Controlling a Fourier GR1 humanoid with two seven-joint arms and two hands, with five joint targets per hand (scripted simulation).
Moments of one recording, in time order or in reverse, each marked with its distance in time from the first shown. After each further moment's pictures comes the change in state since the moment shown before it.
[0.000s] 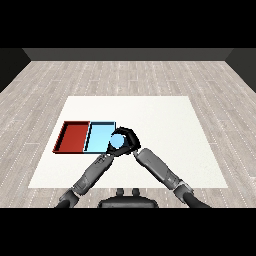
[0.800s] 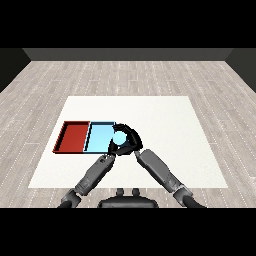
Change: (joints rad) left arm 0.007 -0.032 0.019 0.061 0.120 -0.058 -0.031; right arm 0.055 0.020 -0.061 -0.033 -0.047 0.055 0.034
